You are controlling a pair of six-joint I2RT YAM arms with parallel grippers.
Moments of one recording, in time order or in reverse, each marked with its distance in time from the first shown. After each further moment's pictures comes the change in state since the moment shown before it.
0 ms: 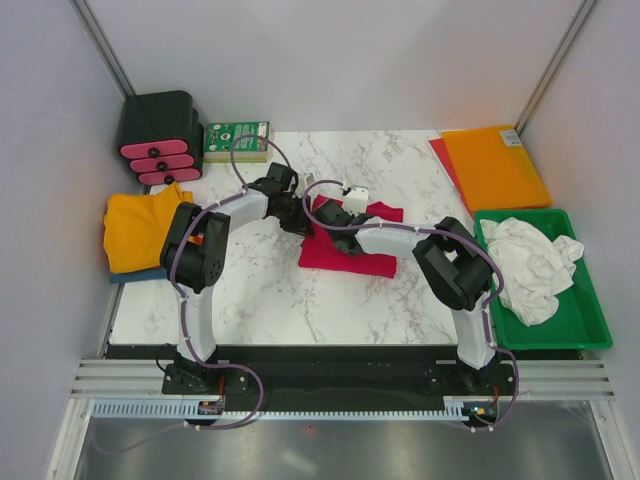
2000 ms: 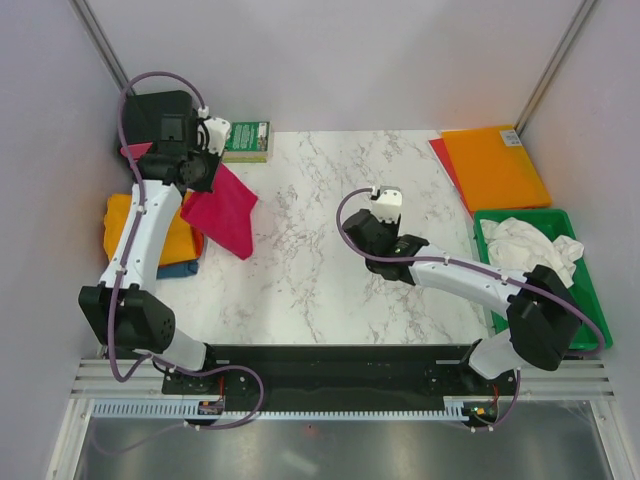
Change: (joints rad) left arm 0.294 -0.546 0.183 -0.472 -0.433 0.535; right arm 0.070 -0.554 -0.335 0.011 0.124 -0.132
